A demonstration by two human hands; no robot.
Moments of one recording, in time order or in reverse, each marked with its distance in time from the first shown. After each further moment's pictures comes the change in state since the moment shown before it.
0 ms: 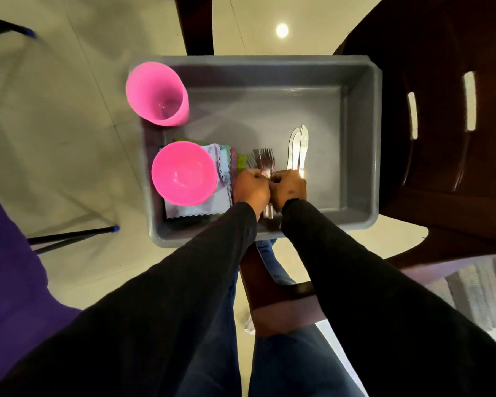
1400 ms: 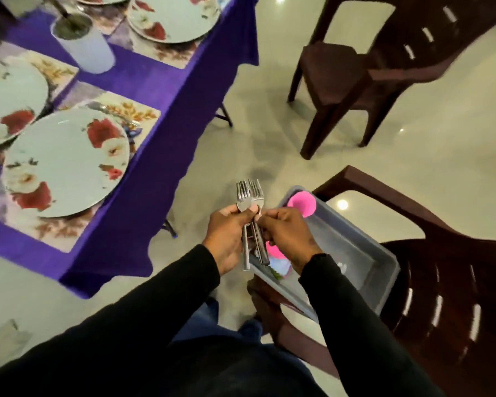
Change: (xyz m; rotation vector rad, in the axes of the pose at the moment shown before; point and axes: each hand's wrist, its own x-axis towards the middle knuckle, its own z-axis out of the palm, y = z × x) left_hand -0.317 0.018 -0.296 -1.204 0.117 0.233; right_hand -0.345 -0.232 -0.058 0.079 -0.661 -0.649
